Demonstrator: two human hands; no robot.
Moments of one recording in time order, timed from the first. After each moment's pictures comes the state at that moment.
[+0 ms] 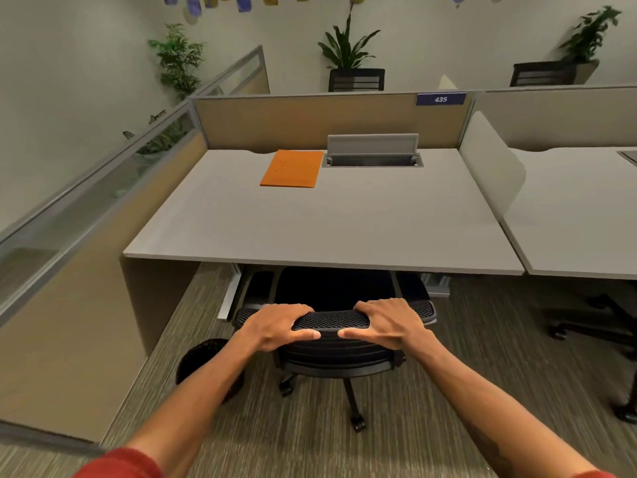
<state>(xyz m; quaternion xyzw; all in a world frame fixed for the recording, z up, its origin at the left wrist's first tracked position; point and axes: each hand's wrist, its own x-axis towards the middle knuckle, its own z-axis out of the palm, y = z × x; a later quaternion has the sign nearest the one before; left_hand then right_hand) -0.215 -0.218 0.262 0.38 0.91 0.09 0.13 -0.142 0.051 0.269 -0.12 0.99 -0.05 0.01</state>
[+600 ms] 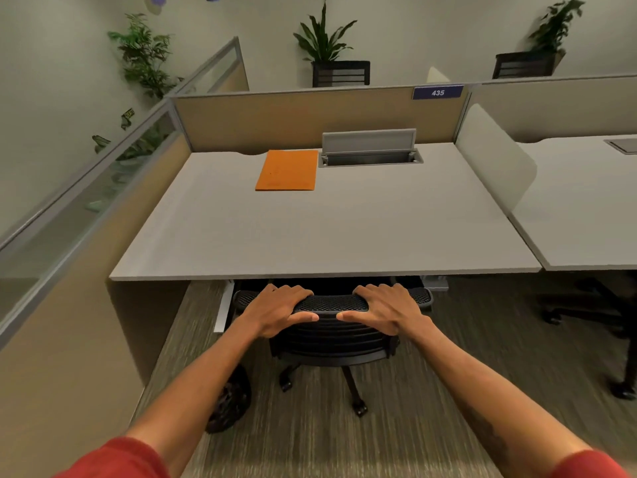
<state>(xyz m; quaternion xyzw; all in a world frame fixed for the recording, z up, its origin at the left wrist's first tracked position) -0.333 -0.269 0.256 0.42 0.90 0.06 0.08 -0.235 -0.009 0.266 -0.03 1.00 -0.05 0.04</state>
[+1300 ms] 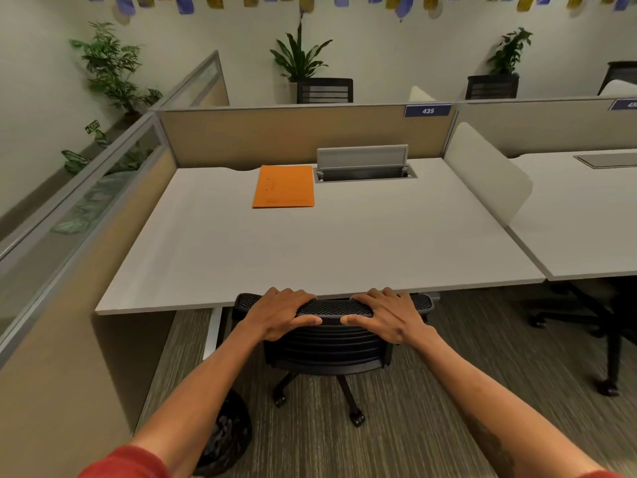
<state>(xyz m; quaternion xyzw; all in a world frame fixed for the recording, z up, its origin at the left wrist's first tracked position) -0.420 -0.310 0.254 0.46 0.88 0.05 0.08 -0.292 -0.063 0.266 0.05 0.99 -0.06 0.09</state>
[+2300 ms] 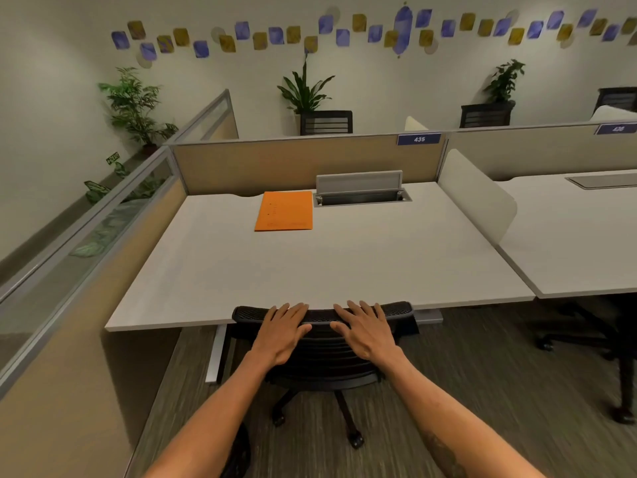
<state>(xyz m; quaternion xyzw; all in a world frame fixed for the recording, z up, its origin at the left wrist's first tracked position) -0.366 -0.291 0.261 0.33 0.94 0.08 0.08 -0.281 -0.085 0.265 0.08 0.99 -0.11 0.06</state>
